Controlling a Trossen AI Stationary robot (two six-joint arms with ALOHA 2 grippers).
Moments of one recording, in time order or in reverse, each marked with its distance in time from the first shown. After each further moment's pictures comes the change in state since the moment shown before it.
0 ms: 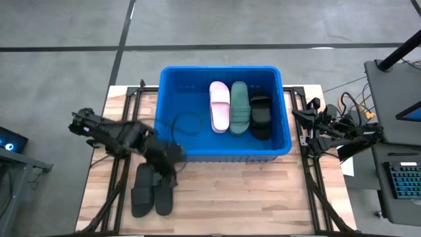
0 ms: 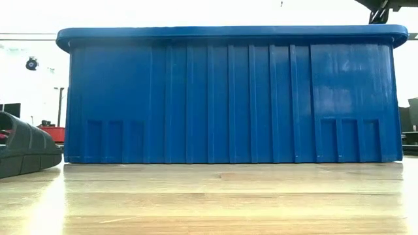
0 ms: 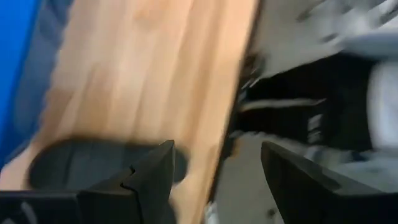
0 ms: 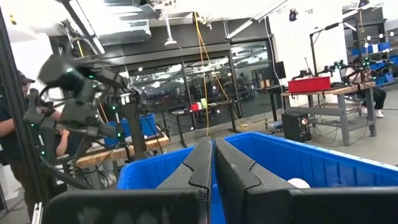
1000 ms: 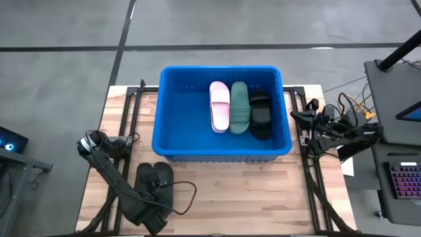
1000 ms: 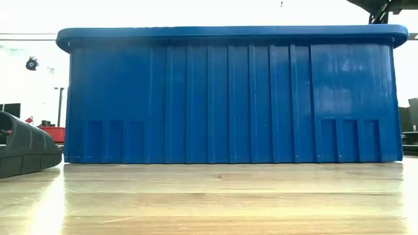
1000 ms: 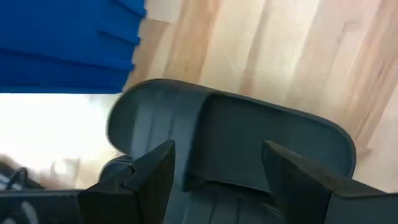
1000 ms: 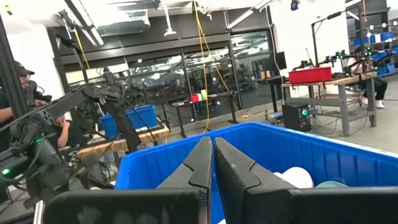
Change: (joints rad) left arm -0.499 0.291 -0.280 -0.103 -0.566 -0.397; right arm 0.000 0.000 0.000 -0.045 -0.001 0.027
